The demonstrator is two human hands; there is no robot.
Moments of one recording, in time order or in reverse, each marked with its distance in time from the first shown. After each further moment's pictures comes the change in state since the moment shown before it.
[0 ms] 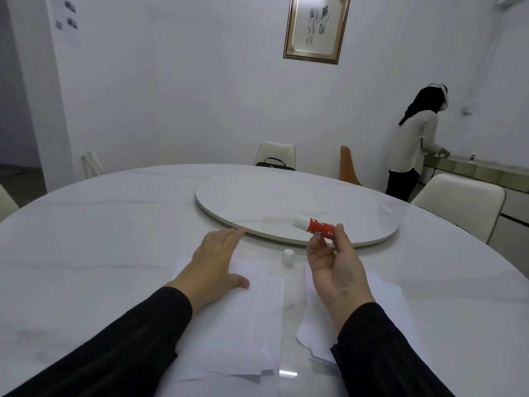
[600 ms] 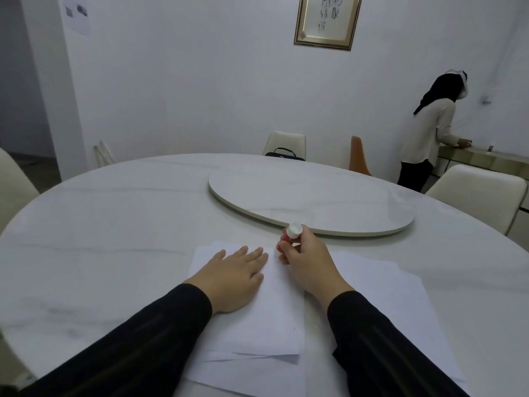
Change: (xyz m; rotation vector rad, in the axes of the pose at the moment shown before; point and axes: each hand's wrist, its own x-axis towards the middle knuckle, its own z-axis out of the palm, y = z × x) left_hand -0.018 0.010 0.007 0.313 -0.387 0.049; right_hand 0.009 0.044 -0.008 -1.548 -0.317 -0.310
